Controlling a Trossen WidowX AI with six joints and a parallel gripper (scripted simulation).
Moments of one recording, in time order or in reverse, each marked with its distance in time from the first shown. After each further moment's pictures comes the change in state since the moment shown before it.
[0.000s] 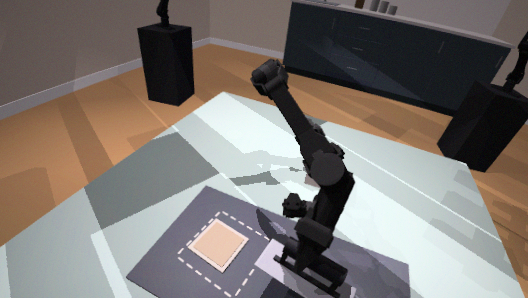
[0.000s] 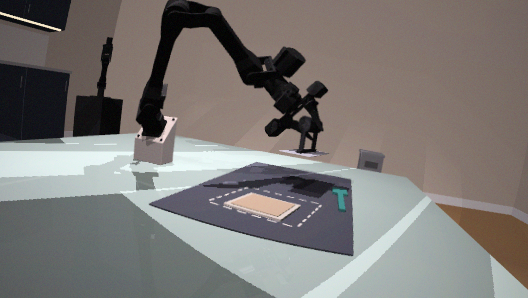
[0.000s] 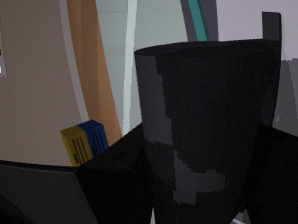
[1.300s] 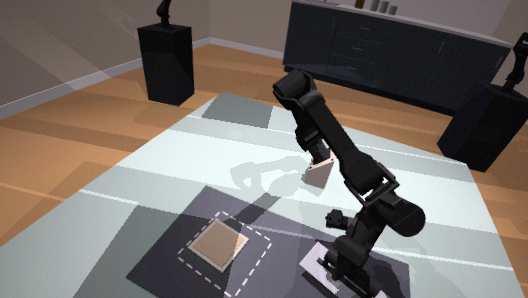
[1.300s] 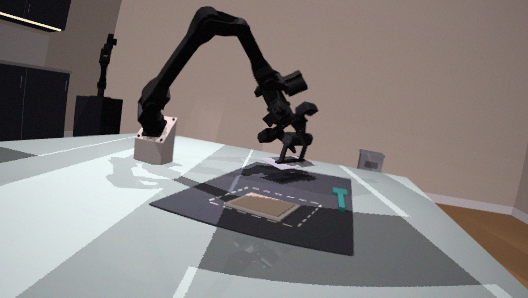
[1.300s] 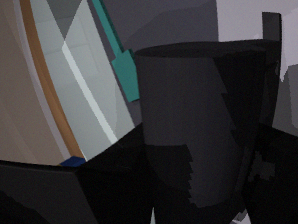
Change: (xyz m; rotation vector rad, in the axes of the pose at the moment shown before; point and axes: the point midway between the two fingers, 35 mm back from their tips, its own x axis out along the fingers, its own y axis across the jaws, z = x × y) arm -0.014 -0.072 -0.078 0.175 -0.118 -0.185
